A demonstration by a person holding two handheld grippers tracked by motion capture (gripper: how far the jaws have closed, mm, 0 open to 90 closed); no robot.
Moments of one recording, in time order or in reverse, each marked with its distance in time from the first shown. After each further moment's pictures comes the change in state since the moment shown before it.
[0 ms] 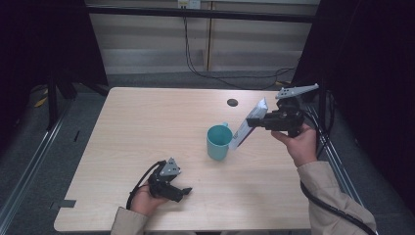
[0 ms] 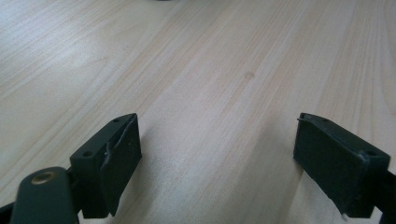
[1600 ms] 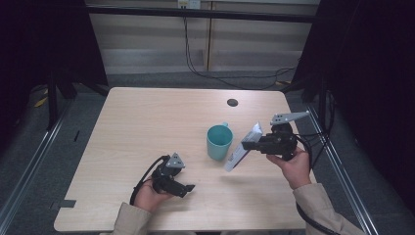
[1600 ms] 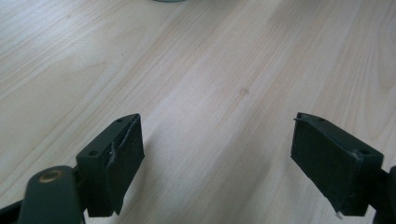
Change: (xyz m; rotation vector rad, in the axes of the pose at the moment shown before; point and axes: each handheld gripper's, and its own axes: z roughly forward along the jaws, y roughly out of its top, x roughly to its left) left arm 0.000 0.022 -0.002 0.085 -0.017 -0.062; right arm 0.013 -0.060 0.022 0.014 0.079 0.021
